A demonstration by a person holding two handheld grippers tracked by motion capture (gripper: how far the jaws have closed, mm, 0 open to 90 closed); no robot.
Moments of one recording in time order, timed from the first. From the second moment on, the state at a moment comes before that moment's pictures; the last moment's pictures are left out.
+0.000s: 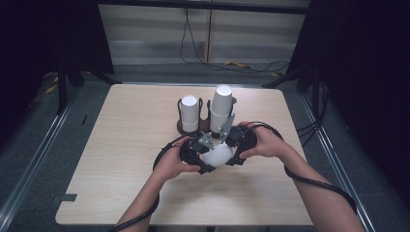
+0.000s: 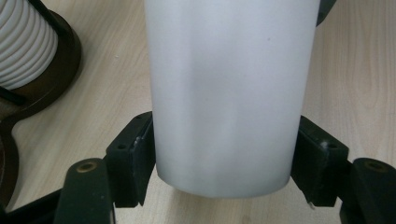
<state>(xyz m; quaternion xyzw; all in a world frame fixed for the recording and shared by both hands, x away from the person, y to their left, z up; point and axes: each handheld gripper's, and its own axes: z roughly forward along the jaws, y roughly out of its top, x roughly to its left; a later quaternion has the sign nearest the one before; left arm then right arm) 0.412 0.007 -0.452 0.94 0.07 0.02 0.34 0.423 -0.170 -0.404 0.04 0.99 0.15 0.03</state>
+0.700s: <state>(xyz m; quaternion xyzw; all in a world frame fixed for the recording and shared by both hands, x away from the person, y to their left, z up) 0.412 0.002 -0.452 0.94 0.07 0.02 0.33 0.423 -0.168 -0.404 0.04 0.99 0.15 0.03</state>
